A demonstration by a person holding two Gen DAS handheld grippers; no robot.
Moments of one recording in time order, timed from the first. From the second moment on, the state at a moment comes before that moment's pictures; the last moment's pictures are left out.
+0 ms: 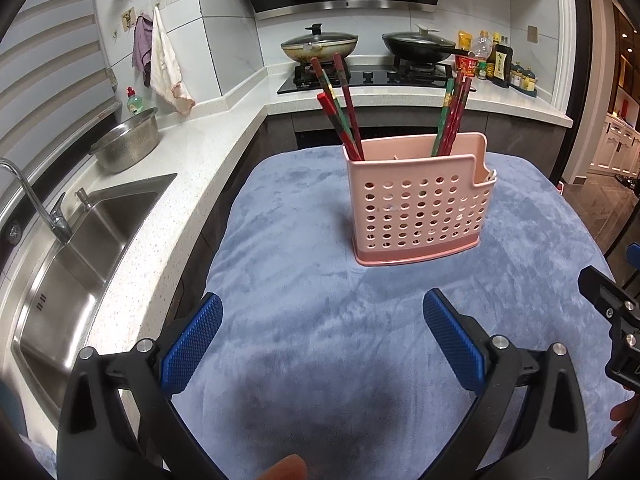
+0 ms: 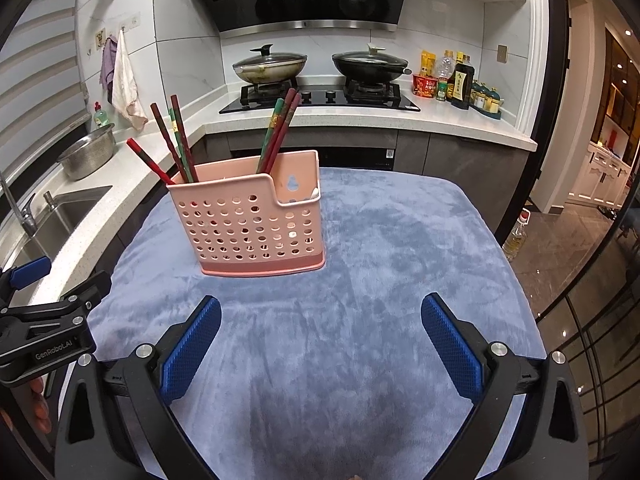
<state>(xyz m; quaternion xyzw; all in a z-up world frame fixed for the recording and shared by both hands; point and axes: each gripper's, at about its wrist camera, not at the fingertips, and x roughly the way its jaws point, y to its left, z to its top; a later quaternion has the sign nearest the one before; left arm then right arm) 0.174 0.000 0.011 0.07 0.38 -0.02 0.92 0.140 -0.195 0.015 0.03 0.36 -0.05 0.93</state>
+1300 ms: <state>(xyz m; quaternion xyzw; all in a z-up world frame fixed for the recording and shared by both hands) 0.177 0.002 0.005 0.07 0.39 0.00 0.92 0.143 -0.197 0.007 0.03 0.37 -0.06 0.93</state>
